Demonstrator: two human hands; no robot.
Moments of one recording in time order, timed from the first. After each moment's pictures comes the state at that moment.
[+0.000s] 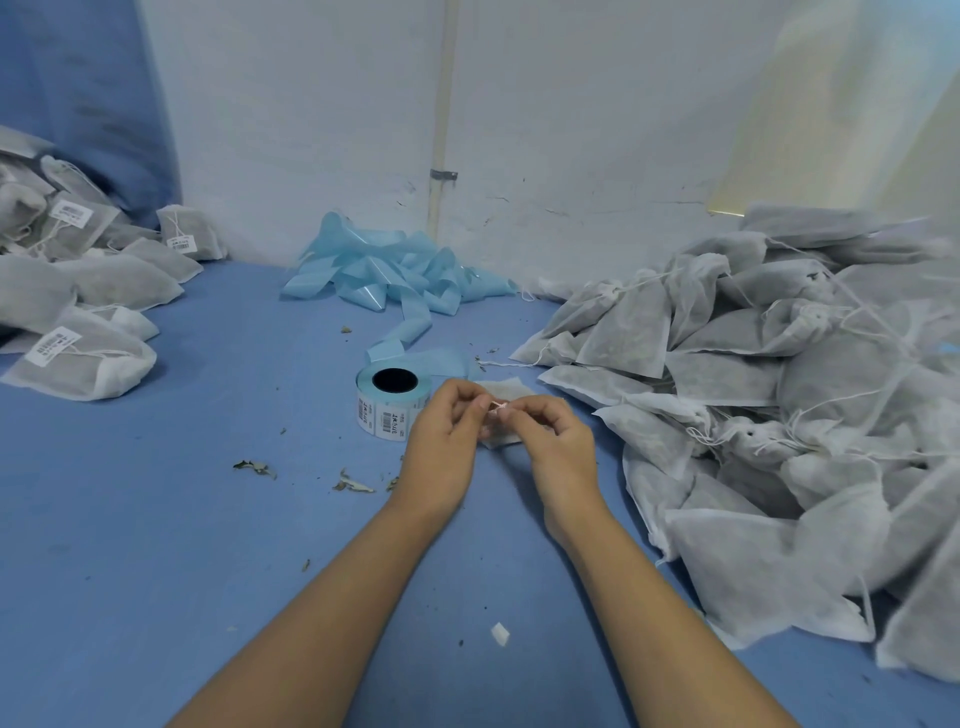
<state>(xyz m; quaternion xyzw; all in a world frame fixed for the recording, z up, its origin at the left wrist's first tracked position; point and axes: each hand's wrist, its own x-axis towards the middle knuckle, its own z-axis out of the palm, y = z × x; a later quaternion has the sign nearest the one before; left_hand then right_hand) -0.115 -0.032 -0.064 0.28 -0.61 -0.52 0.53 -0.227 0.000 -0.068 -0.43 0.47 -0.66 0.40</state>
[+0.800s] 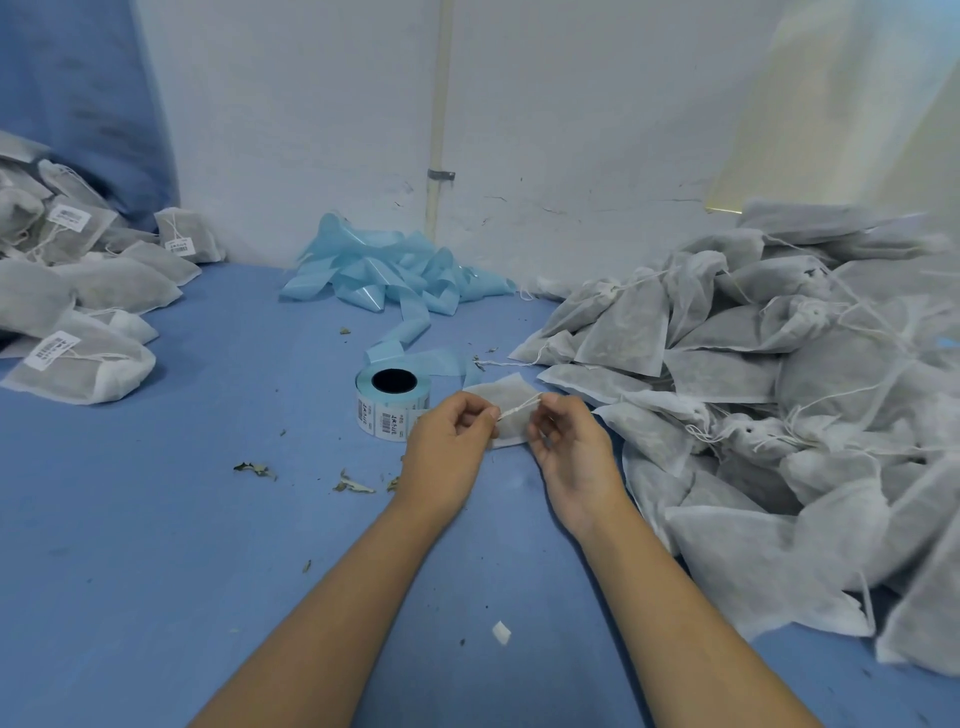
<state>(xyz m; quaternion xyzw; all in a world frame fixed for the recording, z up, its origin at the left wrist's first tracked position) -0.117 -0.034 -0.066 0.38 -0.65 -0.45 0.48 -0.219 0.014 -0.043 -0.28 0.36 -0.73 0.51</state>
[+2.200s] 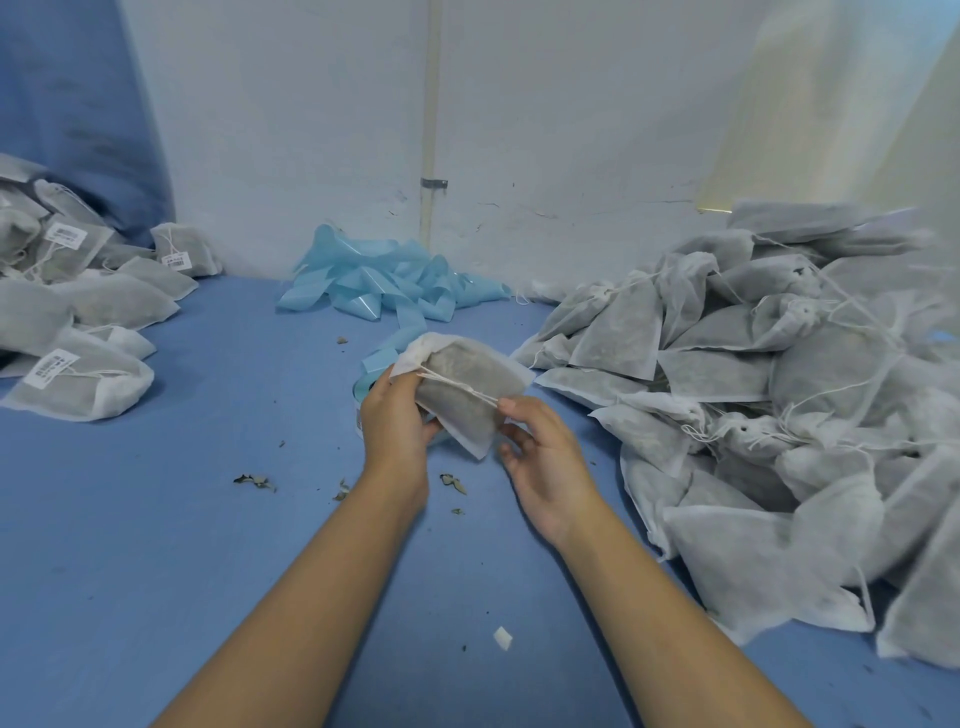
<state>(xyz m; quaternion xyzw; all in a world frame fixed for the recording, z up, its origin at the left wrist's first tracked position) -0.103 -0.045 -0.031 0.34 -0.33 -0.64 0.60 -0.210 0.005 -0.054 -0.29 0.42 -0.71 0.49</state>
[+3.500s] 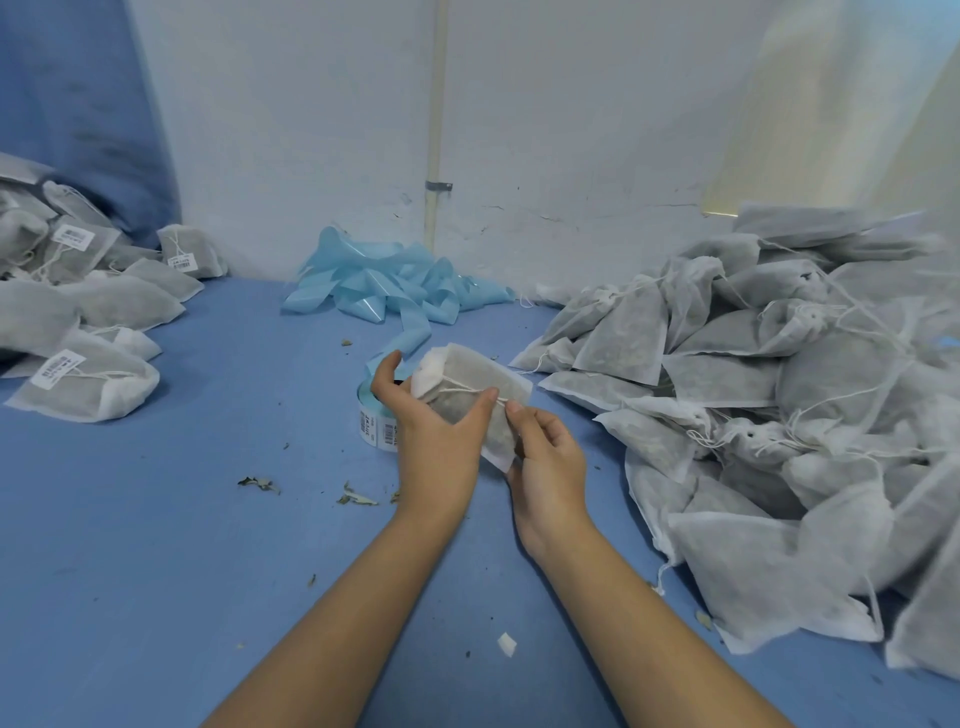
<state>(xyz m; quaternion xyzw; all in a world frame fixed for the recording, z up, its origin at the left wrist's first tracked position) -0.119 -0.026 -0.047 0.38 -0.52 -0.45 0.63 -0.195 0.000 -0.065 -0.20 0.46 -0.77 0.40</state>
